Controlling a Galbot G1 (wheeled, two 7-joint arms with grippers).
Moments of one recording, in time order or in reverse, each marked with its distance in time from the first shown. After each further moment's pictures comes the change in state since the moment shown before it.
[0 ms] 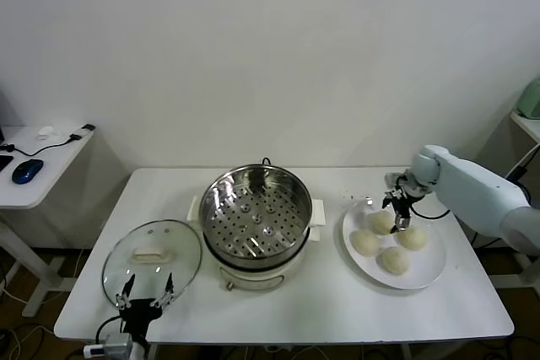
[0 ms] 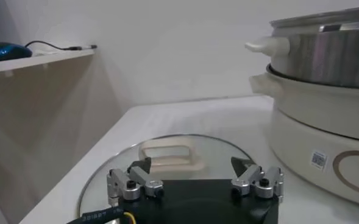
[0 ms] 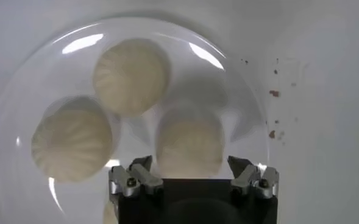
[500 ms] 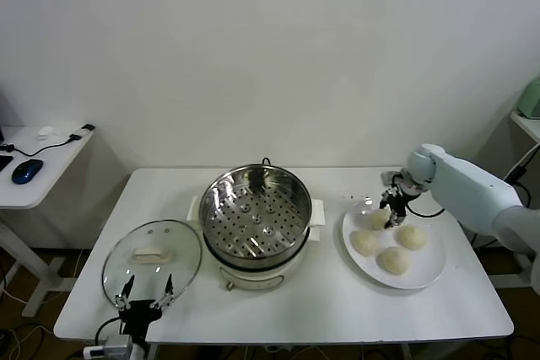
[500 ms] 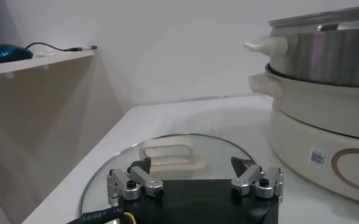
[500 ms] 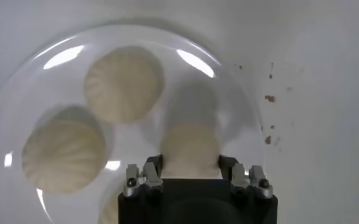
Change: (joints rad) left arm 0.009 0.000 0.003 -0.015 0.010 0.002 -0.006; right arm 0.124 -0.008 -0.061 0.080 0.059 0.011 -0.028
